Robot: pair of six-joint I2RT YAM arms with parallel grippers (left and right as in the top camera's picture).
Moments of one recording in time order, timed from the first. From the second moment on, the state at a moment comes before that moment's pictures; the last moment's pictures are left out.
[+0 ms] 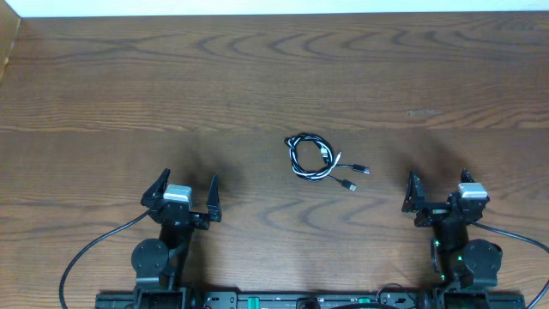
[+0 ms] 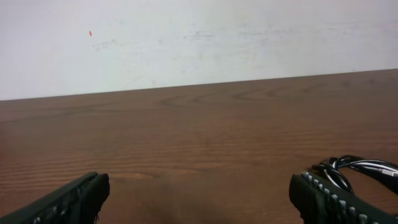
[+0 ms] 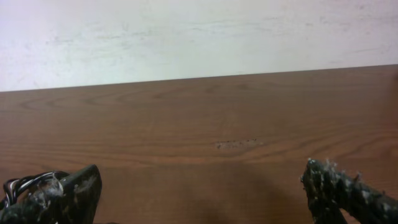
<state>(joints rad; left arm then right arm) 0.00 0.01 0.02 -0.08 0.16 0.03 -0.02 0.01 0.01 -0.07 -0.06 0.09</state>
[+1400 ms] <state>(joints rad) -0.15 1.33 1.30 -0.91 0.29 0.04 -0.02 1.06 1.03 -0.79 -0.38 0.06</state>
